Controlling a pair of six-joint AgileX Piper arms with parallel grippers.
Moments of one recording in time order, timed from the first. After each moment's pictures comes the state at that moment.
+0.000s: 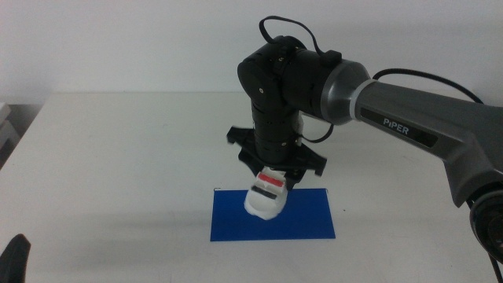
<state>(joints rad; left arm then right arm) -0.02 -0.01 0.03 0.15 0.11 -0.21 0.71 2.14 -1.91 -0.13 1.23 1.23</state>
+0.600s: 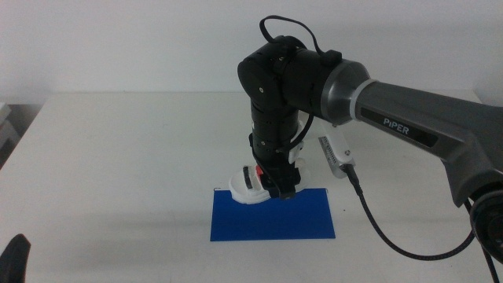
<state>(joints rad) -0.02 -0.01 0.03 0.15 0.11 -0.21 0.71 2.14 -1.91 -0.12 1.22 2.14</state>
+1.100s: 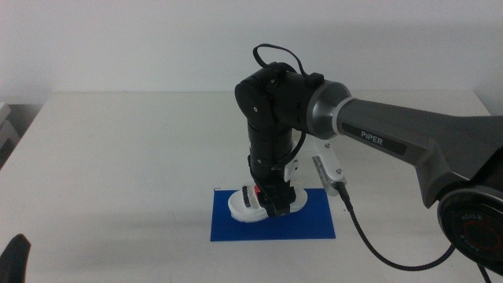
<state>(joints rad) -0.02 -0.01 0.03 0.15 0.11 -0.21 0.70 2.23 -1.91 -0.06 1.22 2.14</state>
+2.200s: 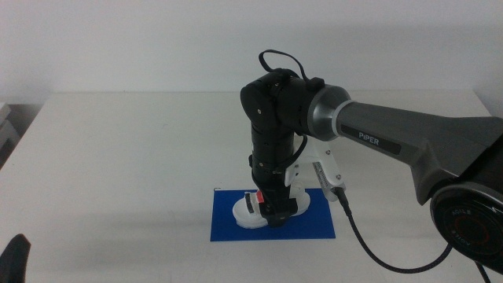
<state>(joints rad) -0.02 -0.01 0.03 0.15 0.11 -0.21 0.67 2.26 -1.91 -0.01 1.21 2.13</state>
